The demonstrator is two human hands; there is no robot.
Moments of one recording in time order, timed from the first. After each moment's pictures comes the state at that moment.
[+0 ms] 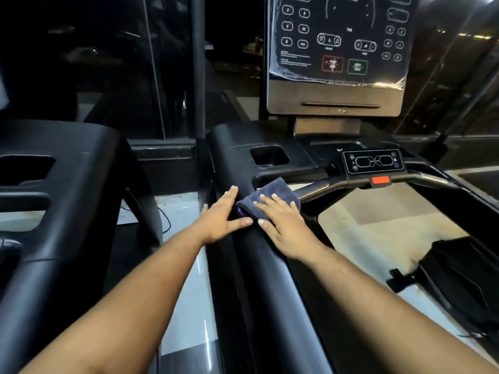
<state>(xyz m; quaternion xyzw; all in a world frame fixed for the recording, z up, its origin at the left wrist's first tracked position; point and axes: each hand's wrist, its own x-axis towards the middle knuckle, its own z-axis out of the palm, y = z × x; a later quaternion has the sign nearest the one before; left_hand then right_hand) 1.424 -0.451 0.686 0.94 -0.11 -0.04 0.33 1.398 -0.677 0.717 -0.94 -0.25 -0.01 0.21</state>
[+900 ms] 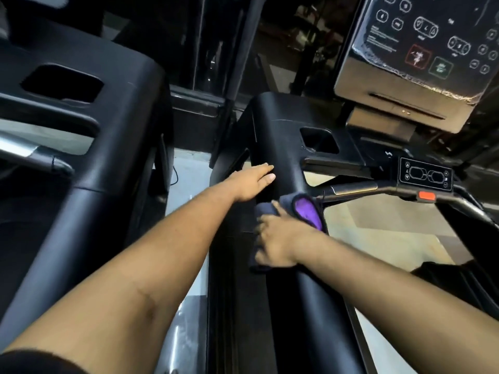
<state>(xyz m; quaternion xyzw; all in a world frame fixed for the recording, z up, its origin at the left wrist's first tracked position) 1.460 -0.412 0.658 0.92 -0.10 -0.06 0.38 1.358 -0.566 0.721 -0.80 -0.43 0.19 -0.37</state>
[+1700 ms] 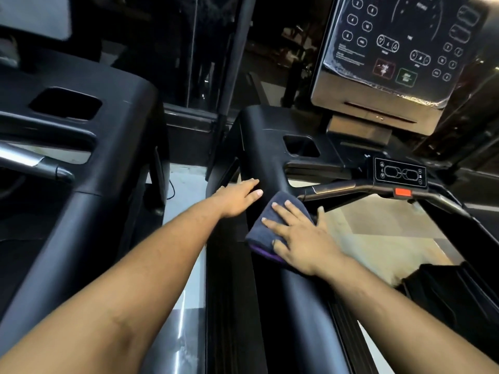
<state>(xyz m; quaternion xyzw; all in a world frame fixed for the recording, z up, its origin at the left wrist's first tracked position) 1.413 -0.425 0.672 0.94 -0.09 -0.06 0.34 1.329 -0.648 0.742 -0.95 -0.27 0.07 -0.12</state>
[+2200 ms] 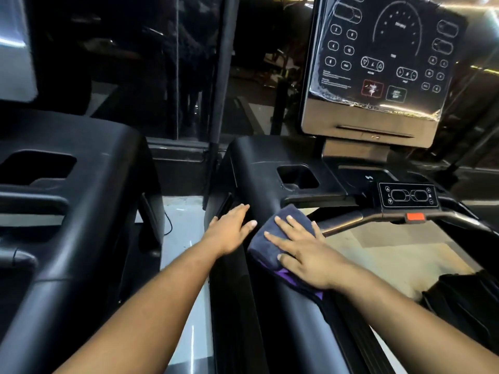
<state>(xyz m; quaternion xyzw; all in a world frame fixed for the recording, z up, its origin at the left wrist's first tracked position) 1.464 -0.415 0.665 0.95 -0.06 -0.02 0.32 1.414 -0.650 0.751 -0.95 -0.29 0.11 -0.03</state>
